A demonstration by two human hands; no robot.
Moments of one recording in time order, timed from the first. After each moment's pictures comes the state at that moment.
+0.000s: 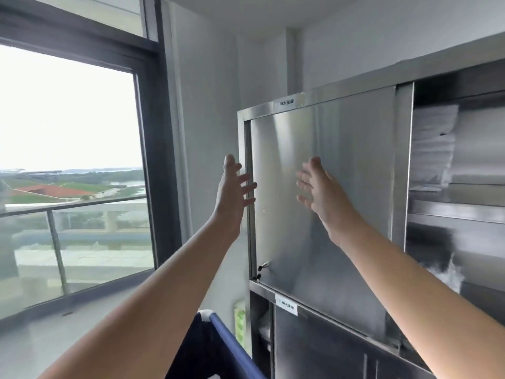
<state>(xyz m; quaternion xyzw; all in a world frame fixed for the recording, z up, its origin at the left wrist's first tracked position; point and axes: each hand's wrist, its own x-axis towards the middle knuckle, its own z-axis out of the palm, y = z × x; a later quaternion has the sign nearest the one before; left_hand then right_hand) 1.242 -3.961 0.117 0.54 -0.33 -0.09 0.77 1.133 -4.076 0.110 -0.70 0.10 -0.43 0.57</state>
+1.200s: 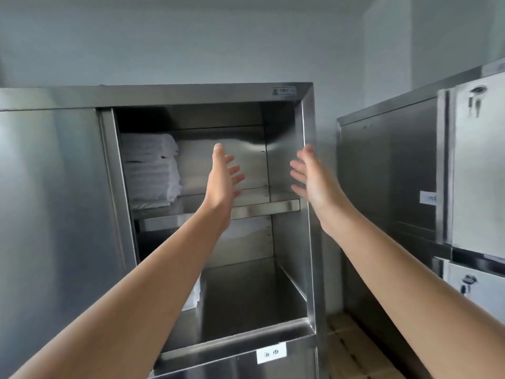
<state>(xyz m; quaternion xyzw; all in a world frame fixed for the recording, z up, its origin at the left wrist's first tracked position) 0.895 -4.200 0.138 0.35 -0.56 -0.38 0.64 0.738 -4.165 0.128 -0.57 0.38 -0.66 0.31</state>
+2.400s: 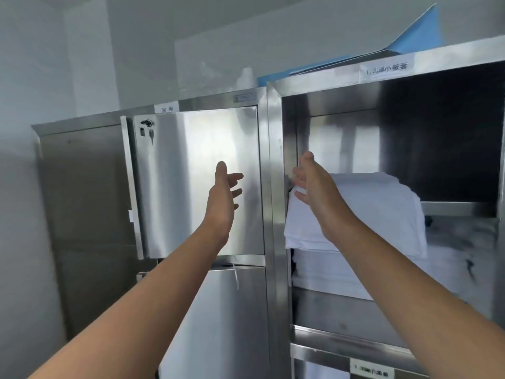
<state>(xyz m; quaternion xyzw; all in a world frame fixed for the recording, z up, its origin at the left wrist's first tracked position) 0.417 -4.036 0.101 0.04 -0.67 -0.64 0.37 0.366 -3.876 0.114 -0.28 0.64 -0.72 -0.06</state>
